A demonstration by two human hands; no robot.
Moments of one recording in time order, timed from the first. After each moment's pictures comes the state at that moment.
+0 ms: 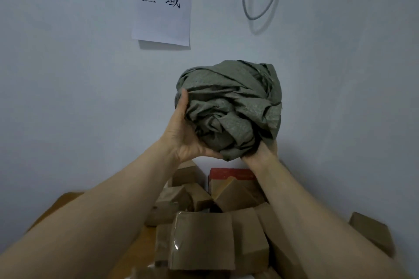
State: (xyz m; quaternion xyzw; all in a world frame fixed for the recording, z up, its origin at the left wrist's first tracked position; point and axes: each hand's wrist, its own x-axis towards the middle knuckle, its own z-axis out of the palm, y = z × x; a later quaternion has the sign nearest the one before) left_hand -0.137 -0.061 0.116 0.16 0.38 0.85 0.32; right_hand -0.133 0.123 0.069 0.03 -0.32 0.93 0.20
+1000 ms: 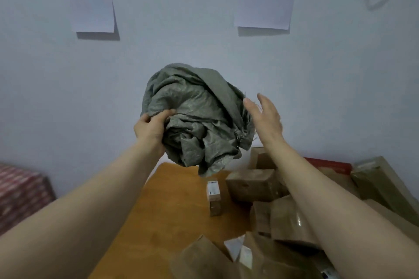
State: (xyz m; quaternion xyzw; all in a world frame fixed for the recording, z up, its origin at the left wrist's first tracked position) left_hand -0.151 -0.363 0.059 -0.12 0.49 0.85 -0.17; right_hand -0.153 -0.133 0.070 0.01 -0.83 0.50 0.23
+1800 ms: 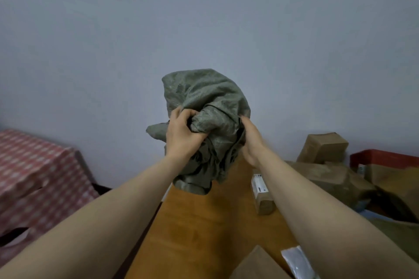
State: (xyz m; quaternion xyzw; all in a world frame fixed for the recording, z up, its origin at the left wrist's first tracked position) left_hand -0.270 -0.466 -0.050 0.04 0.84 0.45 -0.29; right_hand -0.307 -0.302 -0.063 -0.06 -0.61 0.79 -0.08
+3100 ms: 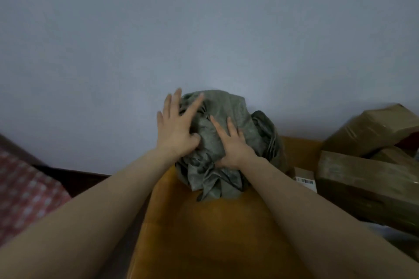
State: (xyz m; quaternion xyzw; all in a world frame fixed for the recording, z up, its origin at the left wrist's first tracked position) left_hand -0.496 -0.497 -0.222 0.10 0.96 0.27 -0.01; right_hand -0.489 -0.330 -0.252 0.04 -0.96 0.21 -0.21
